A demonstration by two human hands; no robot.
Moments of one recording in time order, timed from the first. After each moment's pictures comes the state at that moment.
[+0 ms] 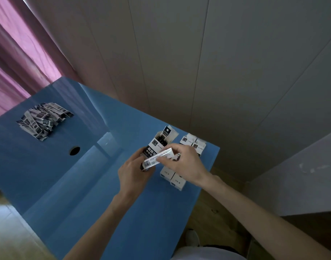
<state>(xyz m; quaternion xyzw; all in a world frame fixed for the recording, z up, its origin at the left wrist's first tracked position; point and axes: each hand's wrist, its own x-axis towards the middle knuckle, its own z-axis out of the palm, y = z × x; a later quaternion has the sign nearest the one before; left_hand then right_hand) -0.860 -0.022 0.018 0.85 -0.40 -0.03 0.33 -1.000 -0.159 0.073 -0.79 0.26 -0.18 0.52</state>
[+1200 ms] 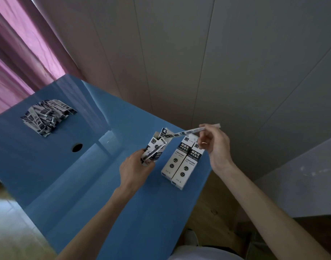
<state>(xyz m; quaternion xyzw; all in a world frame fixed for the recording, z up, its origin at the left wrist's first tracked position) -0.855 -0.028 0.025 0.90 -0.32 -0.11 0.28 -1.021 -0.215 0.083 -0.44 0.34 -0.35 0.75</state>
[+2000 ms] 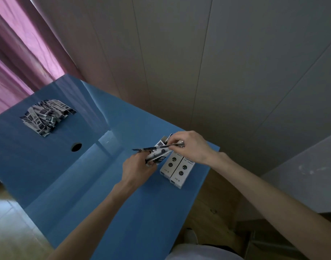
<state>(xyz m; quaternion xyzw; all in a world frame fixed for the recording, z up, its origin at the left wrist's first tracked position) -0.856 -0.037 0.028 0.89 -0.39 -0.12 0.19 -0.987 -0.221 0.067 -0.93 0.17 -0.11 0.32</state>
